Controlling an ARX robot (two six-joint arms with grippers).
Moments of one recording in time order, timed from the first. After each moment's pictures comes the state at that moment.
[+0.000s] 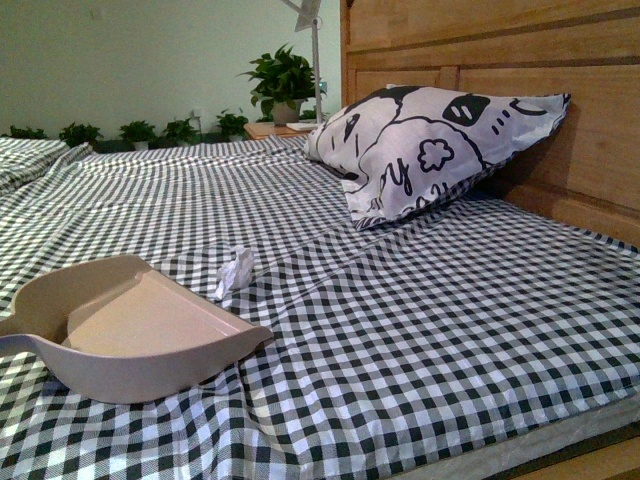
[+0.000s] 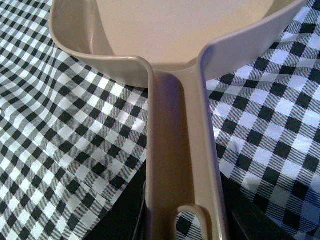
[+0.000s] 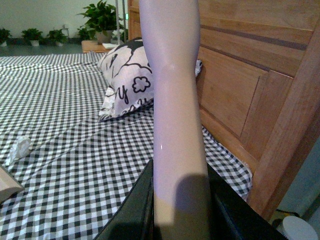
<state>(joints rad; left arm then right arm) 0.33 1.55 0.86 -0.17 0.62 1.03 0.60 0.45 0.58 -0.10 0.73 -0.05</state>
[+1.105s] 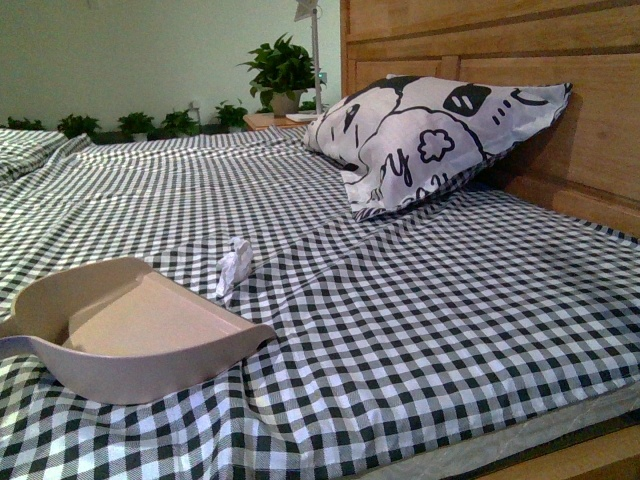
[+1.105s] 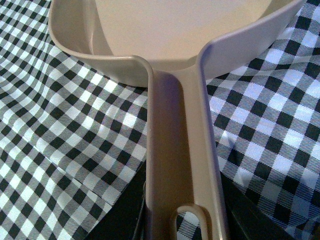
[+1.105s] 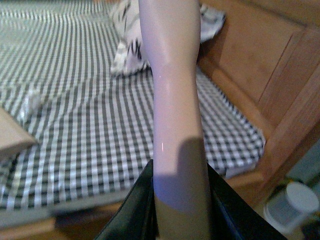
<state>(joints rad) 0.33 1.55 0.86 -0.20 0.62 1.04 0.51 0.59 0.72 -0.44 0.54 0.09</state>
